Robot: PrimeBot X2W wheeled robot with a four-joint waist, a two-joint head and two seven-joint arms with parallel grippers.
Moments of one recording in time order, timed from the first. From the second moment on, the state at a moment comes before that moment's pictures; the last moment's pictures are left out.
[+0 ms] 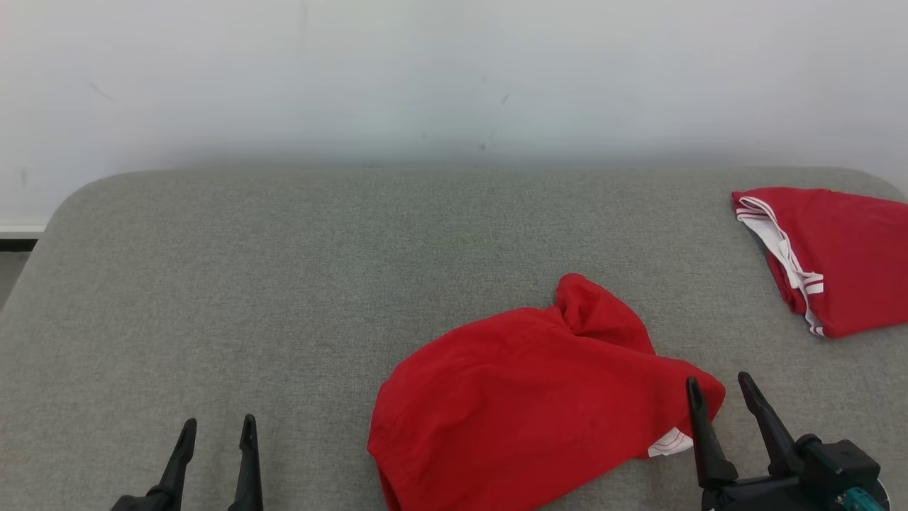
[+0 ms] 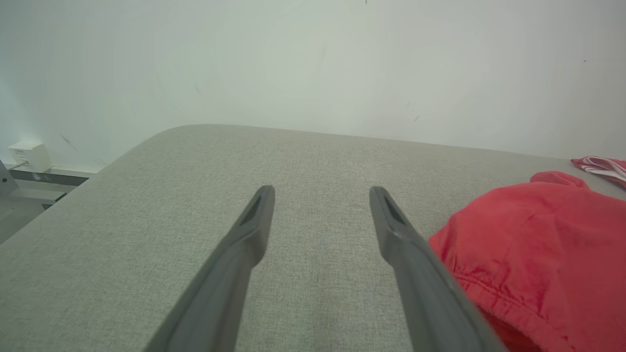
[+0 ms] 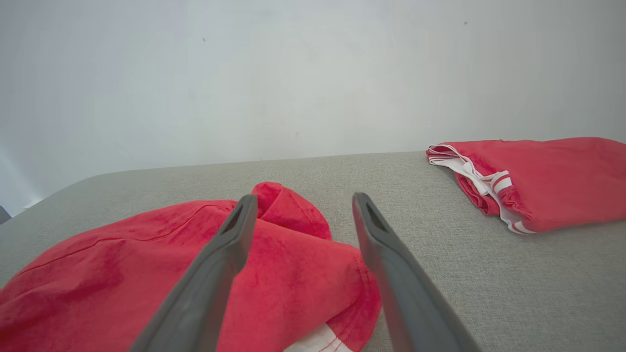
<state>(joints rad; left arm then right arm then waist) 0.04 0.05 0.06 0.15 -0.13 -0.09 -0.26 -0.01 -0.17 0.09 0.21 0.29 0.13 -0.26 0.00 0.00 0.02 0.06</state>
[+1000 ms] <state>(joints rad) -0.13 0.07 -0.21 0.50 -0.15 -0.13 -0.26 -0.06 -0.16 0.13 0.20 0.26 0.13 -0.26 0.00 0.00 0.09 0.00</state>
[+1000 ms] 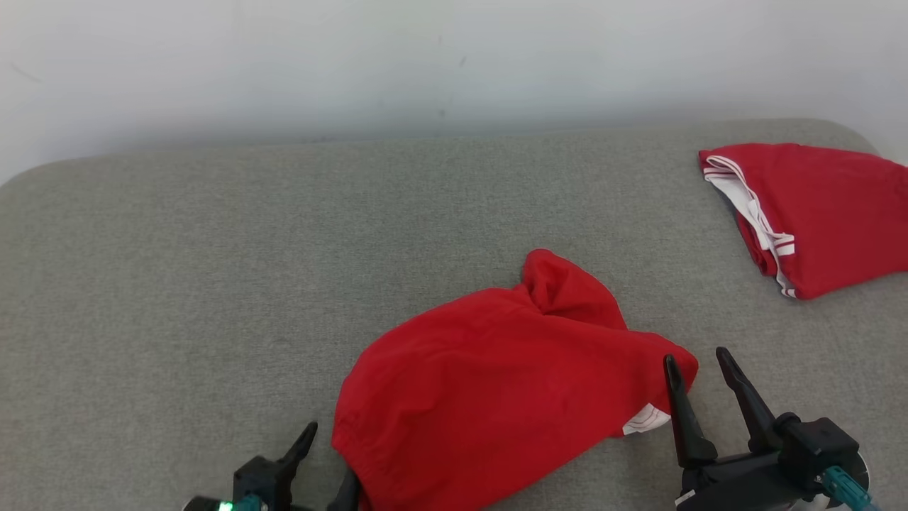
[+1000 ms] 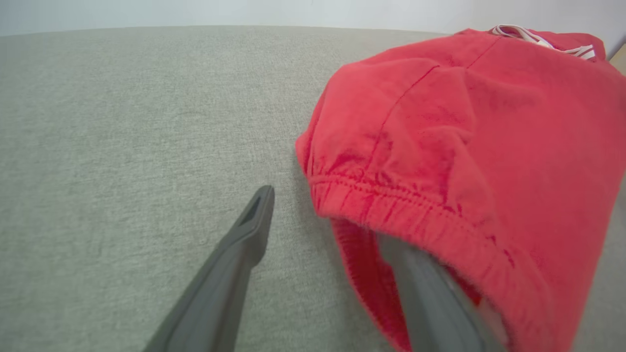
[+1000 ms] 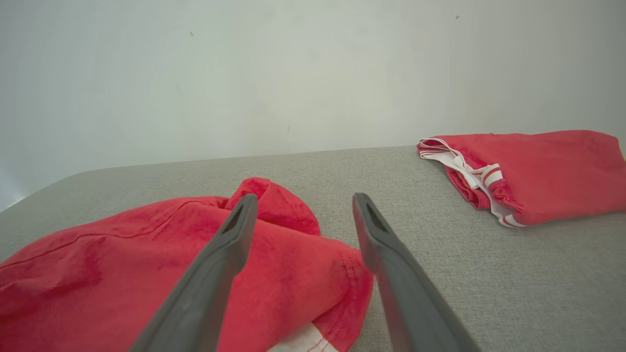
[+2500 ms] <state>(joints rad) -0.09 0.12 0.02 0.31 -0.12 -0.12 -0.26 -0.03 -0.13 0.10 0.20 0.24 0.13 -0.26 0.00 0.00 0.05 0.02</state>
